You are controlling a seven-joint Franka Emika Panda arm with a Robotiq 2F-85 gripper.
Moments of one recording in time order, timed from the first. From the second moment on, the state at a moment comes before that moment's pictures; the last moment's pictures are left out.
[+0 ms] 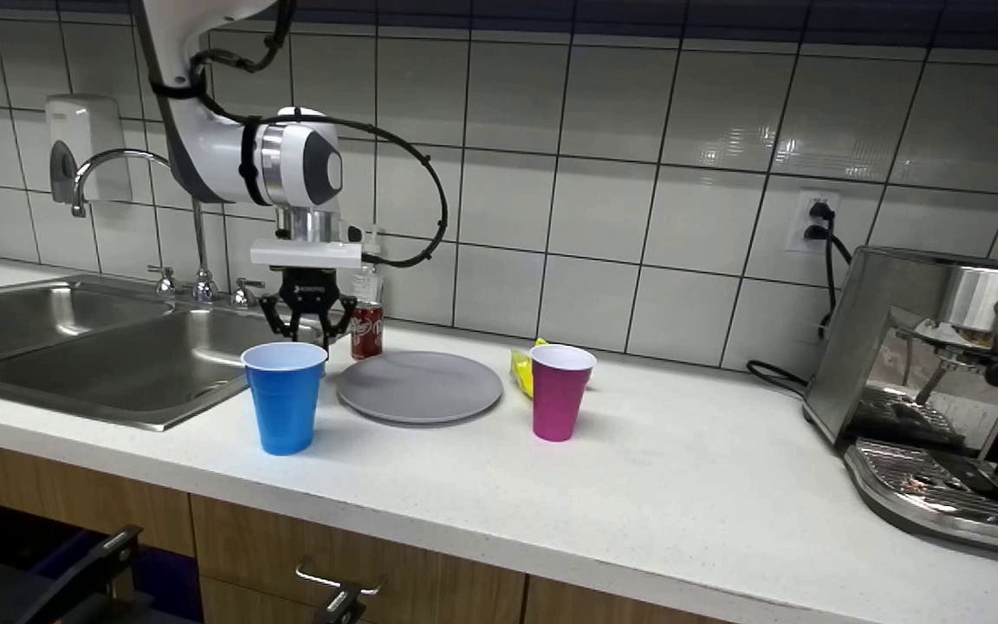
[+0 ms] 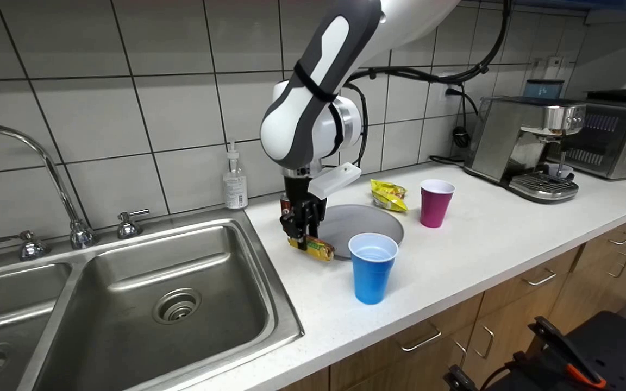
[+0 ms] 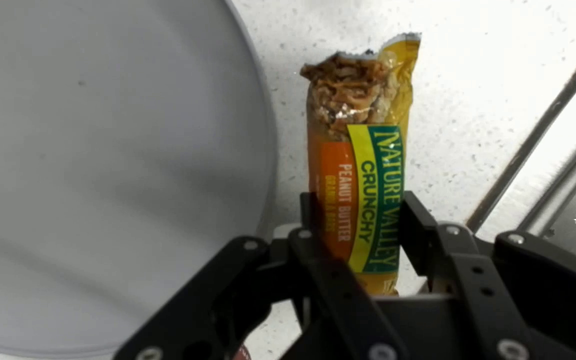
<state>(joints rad) 0.14 0.54 0.12 -1.98 -0.13 2.45 -0.21</state>
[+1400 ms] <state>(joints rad) 0.15 0.48 0.12 -1.99 -0.13 2.43 -0.22</state>
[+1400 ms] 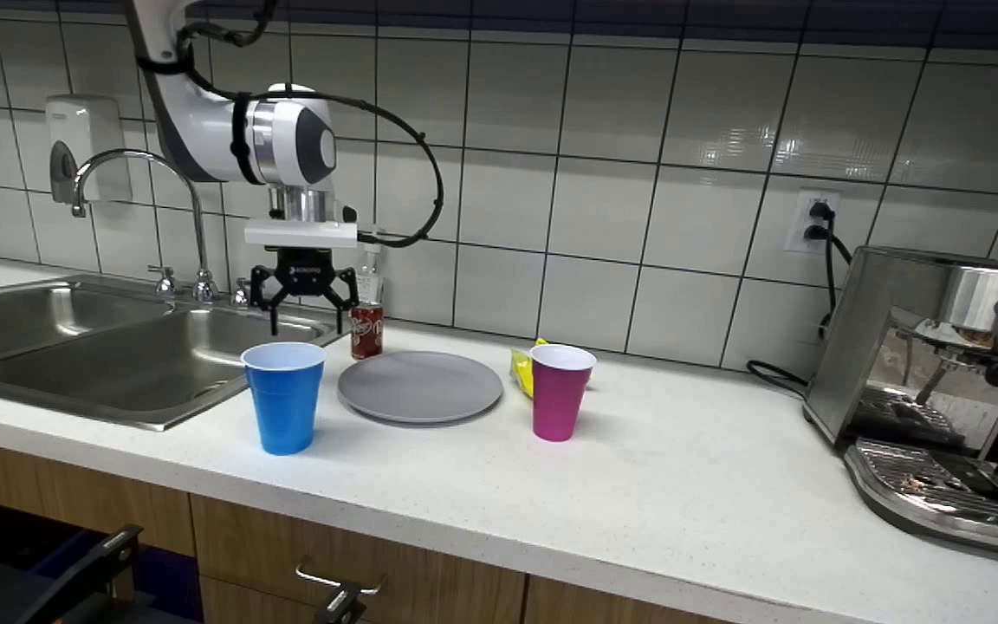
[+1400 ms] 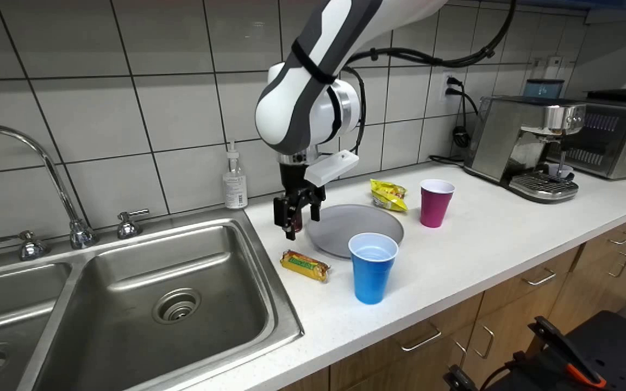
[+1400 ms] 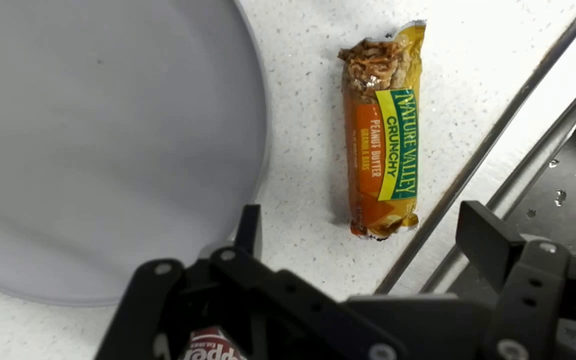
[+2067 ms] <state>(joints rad) 0.14 0.31 0.12 -2.10 -0.13 2.38 -0.31</state>
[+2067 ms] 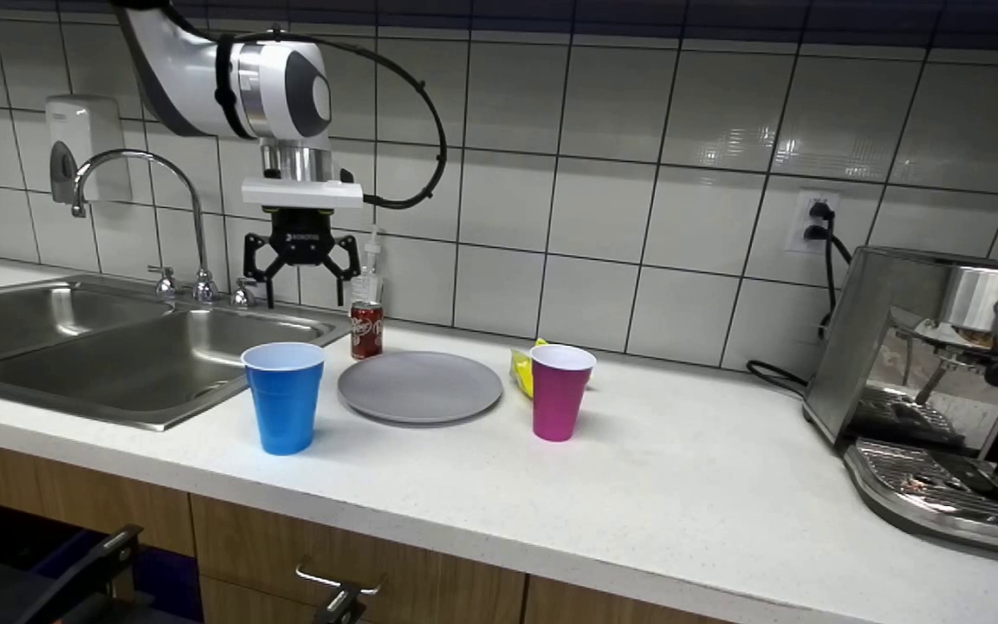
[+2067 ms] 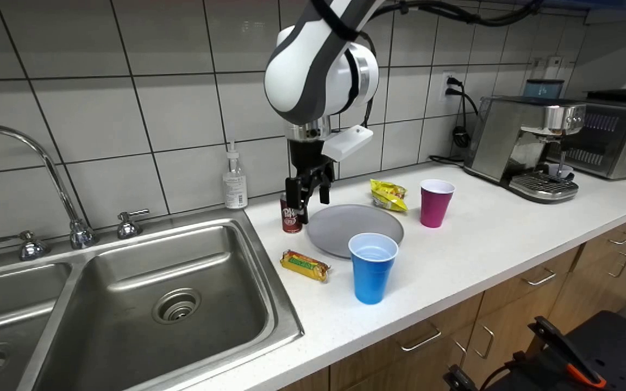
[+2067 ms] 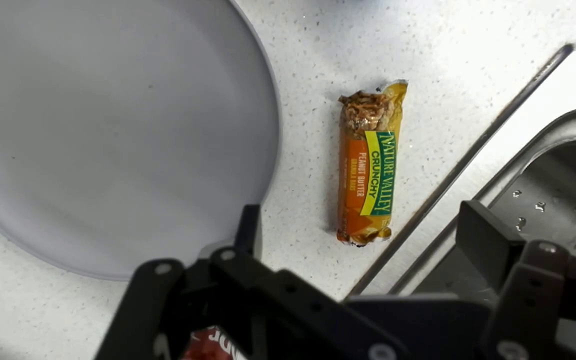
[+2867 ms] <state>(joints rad) 0.14 0.30 0.12 -2.12 -0.15 2.38 -0.29</state>
